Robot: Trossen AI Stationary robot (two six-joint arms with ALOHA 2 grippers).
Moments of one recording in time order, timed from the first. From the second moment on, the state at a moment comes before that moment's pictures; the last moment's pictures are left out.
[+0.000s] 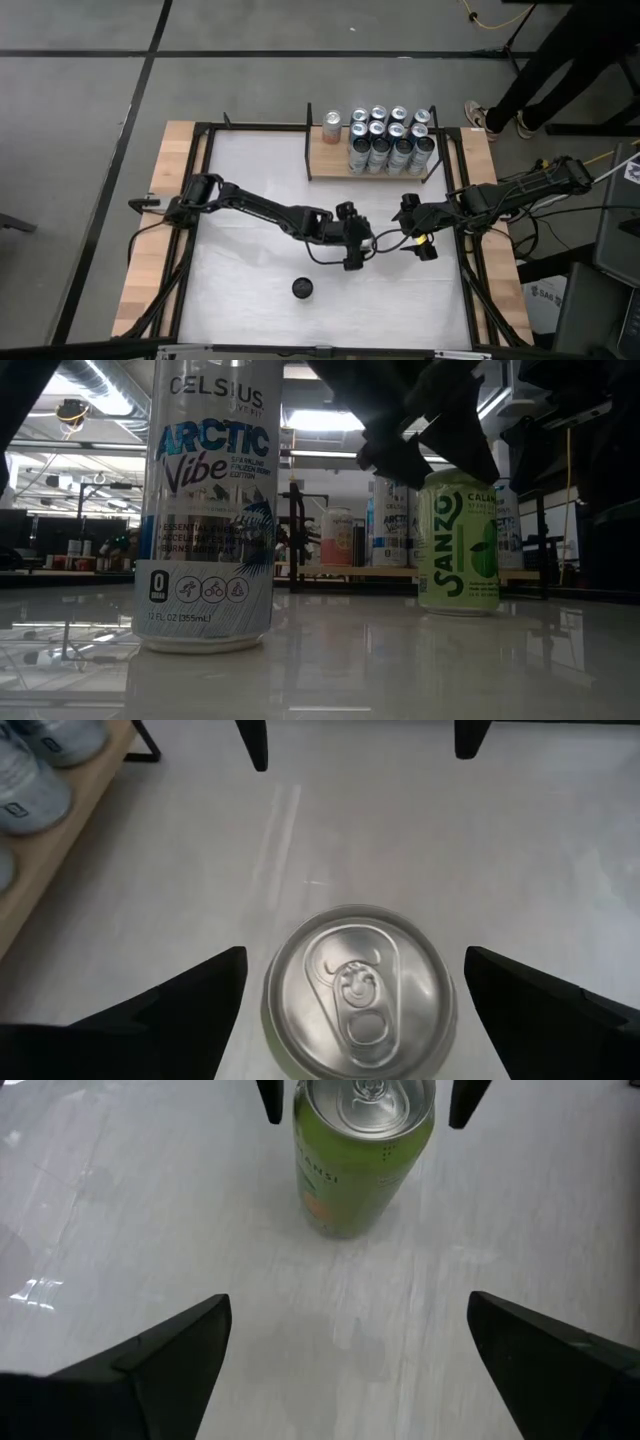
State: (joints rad) left arm -0.18 2.12 1.68 -0.31 -0.30 -0.21; right arm 0.29 0.98 0.74 -0.70 0.04 0.05
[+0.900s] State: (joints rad) left arm -0.22 2.14 1.68 -0.31 -0.42 -0.34; right arm 0.29 0.98 0.74 -0.70 0.04 0.05
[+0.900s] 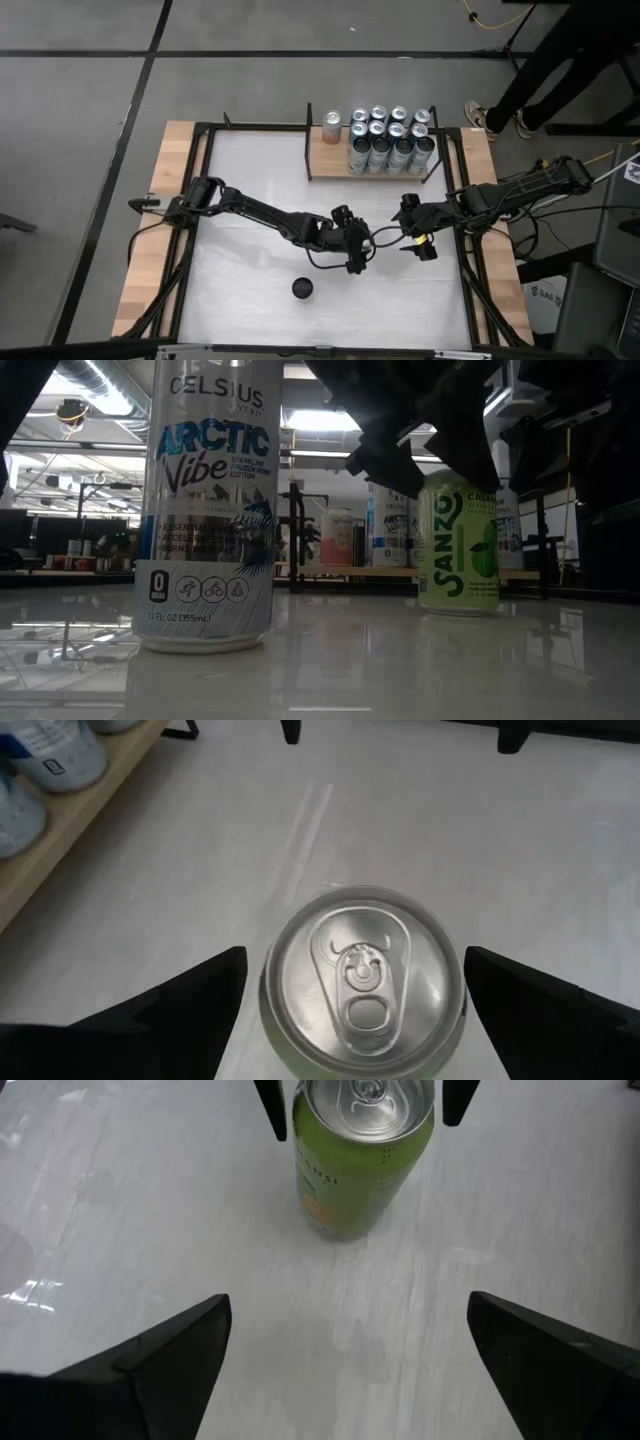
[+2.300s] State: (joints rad) left arm -0.21 2.13 1.68 -0.30 -0.39 -0.33; right arm 0.29 0.98 0.74 -0.70 0.04 0.05
